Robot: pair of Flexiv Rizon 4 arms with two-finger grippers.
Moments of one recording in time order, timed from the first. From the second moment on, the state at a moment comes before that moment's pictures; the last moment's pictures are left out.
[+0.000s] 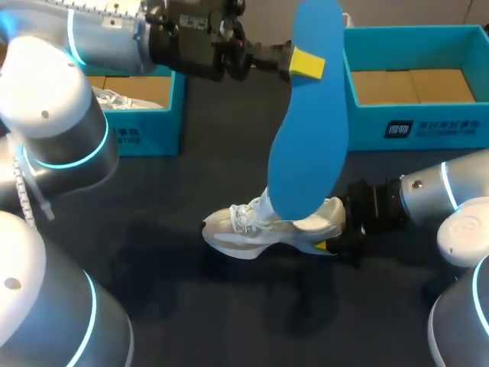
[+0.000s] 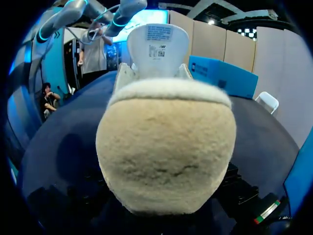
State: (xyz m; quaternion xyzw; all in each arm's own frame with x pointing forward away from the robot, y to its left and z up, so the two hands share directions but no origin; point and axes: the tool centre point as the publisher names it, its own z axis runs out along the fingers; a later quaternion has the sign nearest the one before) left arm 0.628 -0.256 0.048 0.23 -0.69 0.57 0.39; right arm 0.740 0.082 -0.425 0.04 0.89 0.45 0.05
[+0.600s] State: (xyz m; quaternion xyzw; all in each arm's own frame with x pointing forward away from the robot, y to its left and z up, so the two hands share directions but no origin) left arm 0.593 -0.258 0.026 0.24 -0.68 0.55 0.41; right arm 0.740 0.082 -0.425 0.04 0.89 0.45 0.05
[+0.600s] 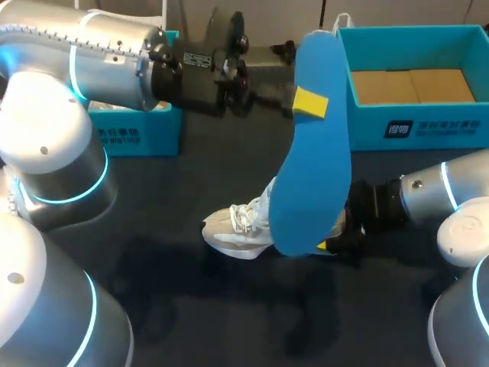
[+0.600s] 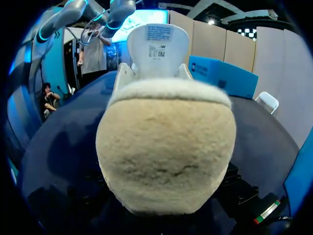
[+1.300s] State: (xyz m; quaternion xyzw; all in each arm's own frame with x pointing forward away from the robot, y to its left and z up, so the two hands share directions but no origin) left arm 0.595 -0.257 0.026 0.24 -0.68 0.55 0.41; right arm 0.740 0.082 -0.425 0.04 0.89 0.45 0.05
